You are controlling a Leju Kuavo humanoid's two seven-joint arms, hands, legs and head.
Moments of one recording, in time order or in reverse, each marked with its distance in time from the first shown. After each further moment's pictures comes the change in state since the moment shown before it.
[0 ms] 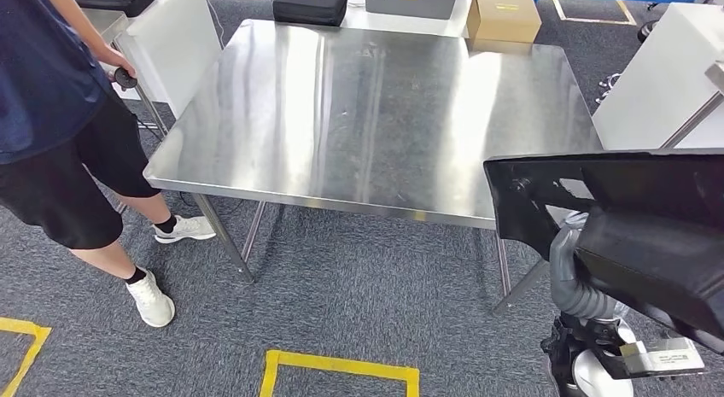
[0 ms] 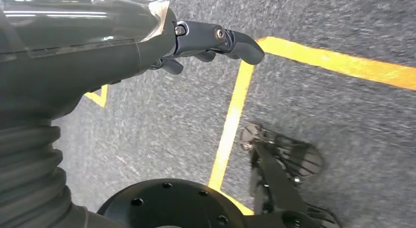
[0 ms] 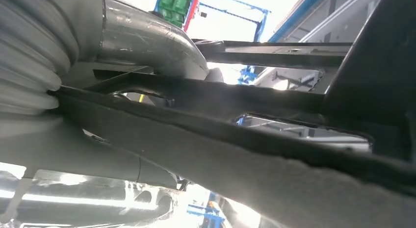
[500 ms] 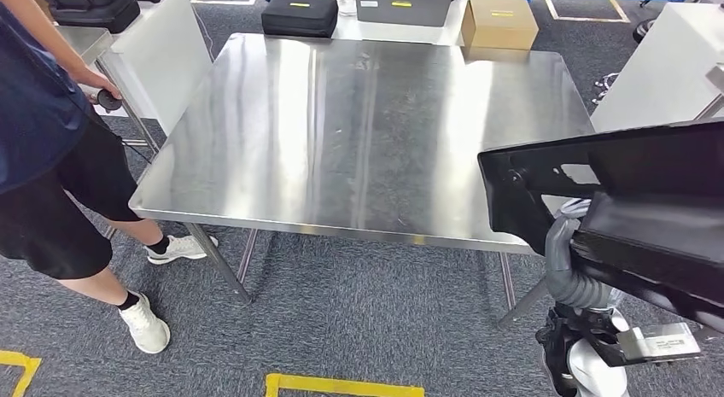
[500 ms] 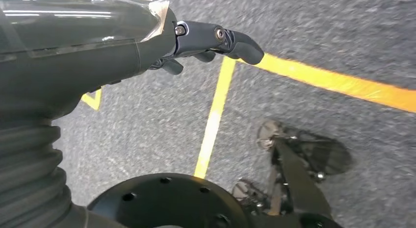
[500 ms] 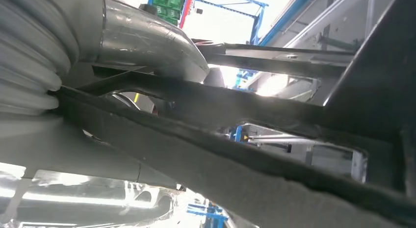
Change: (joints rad) left arm -0.004 0.003 0.000 0.002 0.007 0.003 -0.001; right arm -0.028 0.003 0.015 0.011 0.001 0.009 0.006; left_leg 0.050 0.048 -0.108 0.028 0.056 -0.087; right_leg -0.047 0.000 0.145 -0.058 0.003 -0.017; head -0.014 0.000
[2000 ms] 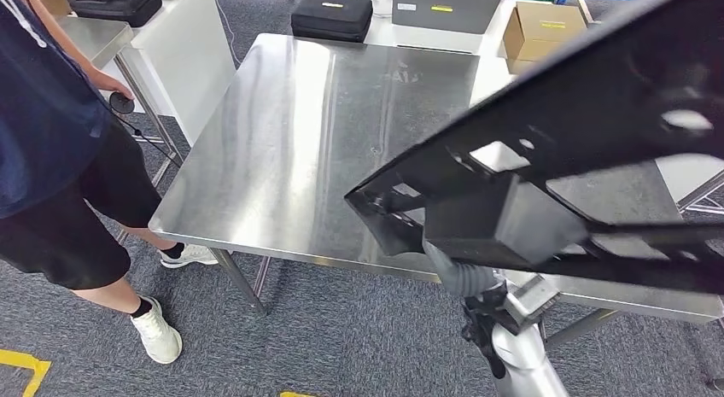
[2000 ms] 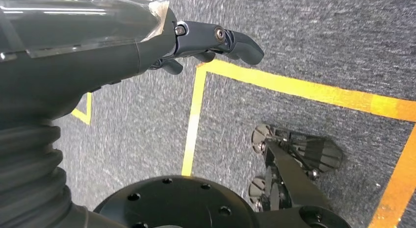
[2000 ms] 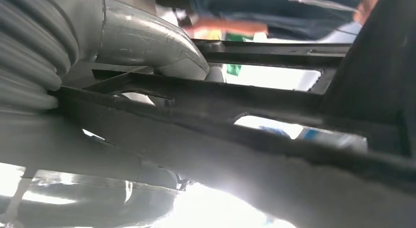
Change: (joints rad) left arm -0.003 0.005 -0.029 0.001 -0.078 -0.021 -0.035; right arm -0.180 0.079 0.303 0.237 -0.016 0.203 0.095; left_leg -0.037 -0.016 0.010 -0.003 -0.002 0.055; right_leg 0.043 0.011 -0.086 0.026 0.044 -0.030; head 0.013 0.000
